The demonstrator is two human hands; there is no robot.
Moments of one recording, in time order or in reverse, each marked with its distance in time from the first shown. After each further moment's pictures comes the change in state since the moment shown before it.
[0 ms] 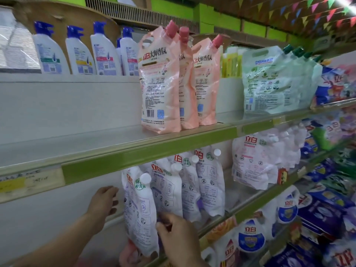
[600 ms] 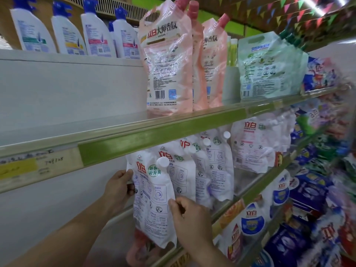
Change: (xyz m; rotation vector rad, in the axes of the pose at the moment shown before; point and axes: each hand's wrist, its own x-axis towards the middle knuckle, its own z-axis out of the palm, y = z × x) left_hand 0.013 0.007 0.021 -0.270 -0.279 0.046; right_hand -0.003 -0.007 0.032 -0.047 0.354 -0.182
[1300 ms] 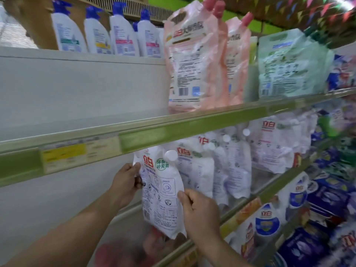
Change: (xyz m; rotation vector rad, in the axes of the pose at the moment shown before) left_hand -0.016 0.018 -0.033 -0.028 -0.005 0.015; right_hand -0.002 -0.030 0.012 -0.028 0.002 0.009
